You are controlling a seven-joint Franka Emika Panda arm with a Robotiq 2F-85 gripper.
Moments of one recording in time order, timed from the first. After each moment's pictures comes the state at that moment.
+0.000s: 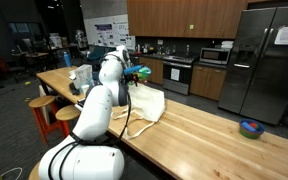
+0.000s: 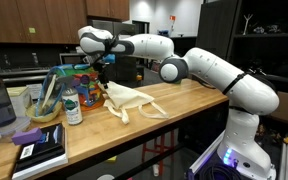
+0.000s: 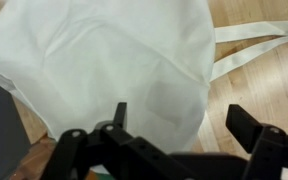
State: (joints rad) arm 0.47 1.06 0.01 -0.38 -0.23 1.31 -0.59
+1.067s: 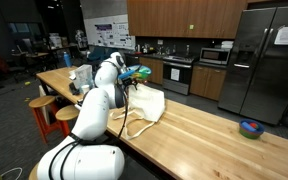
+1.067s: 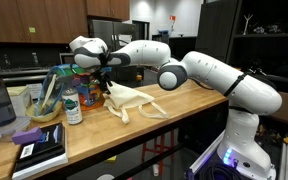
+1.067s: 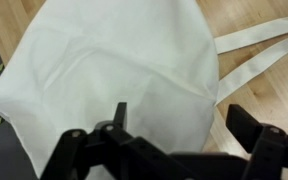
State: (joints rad) arm 0.56 1.12 -0.07 -0.38 -0.34 1.27 -0.39
